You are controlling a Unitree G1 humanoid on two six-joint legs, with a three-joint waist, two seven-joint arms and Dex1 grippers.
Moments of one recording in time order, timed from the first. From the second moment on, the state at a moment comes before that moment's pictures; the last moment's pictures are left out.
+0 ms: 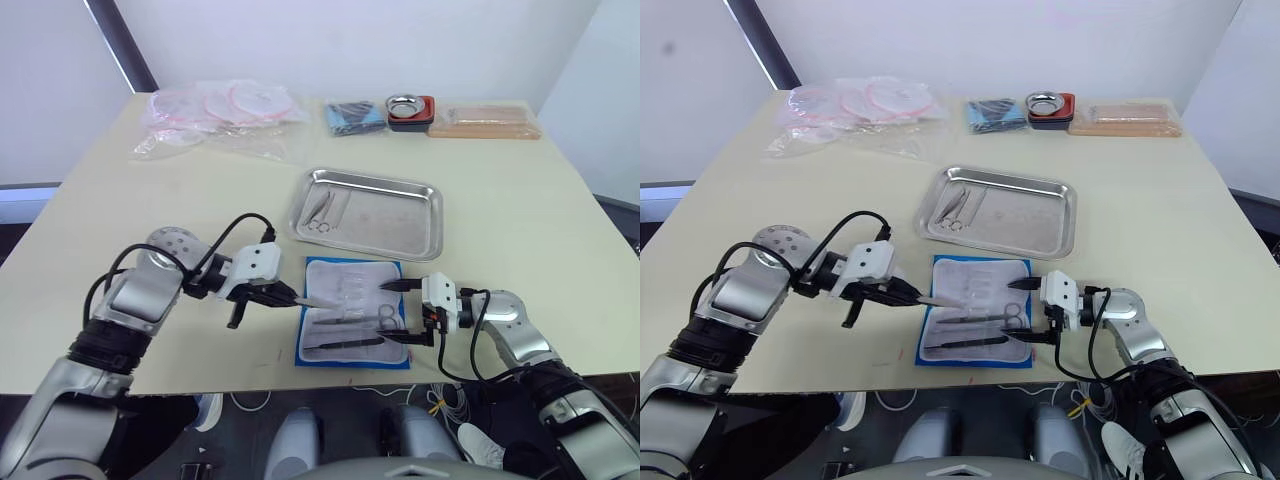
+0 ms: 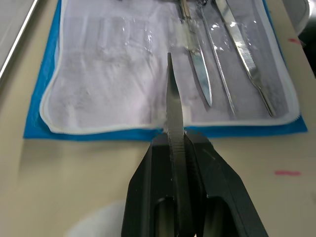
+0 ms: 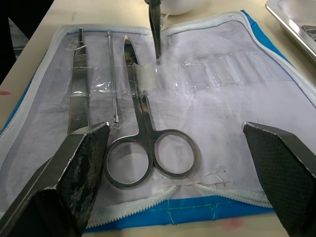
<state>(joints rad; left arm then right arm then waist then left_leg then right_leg) -0.47 0.91 -0.24 0.05 -0.15 0.19 -1.49 -0.32 -0.42 0.33 0.42 0.23 -0.27 1.17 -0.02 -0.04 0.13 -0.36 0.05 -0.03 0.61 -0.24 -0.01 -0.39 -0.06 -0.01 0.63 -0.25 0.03</state>
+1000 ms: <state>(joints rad) -0.61 0.53 -0.14 -0.05 -0.21 0.62 -0.87 -0.33 -0.42 0.34 0.42 0.23 -0.27 1.17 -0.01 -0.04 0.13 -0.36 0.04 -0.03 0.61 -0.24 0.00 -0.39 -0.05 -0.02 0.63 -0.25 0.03</state>
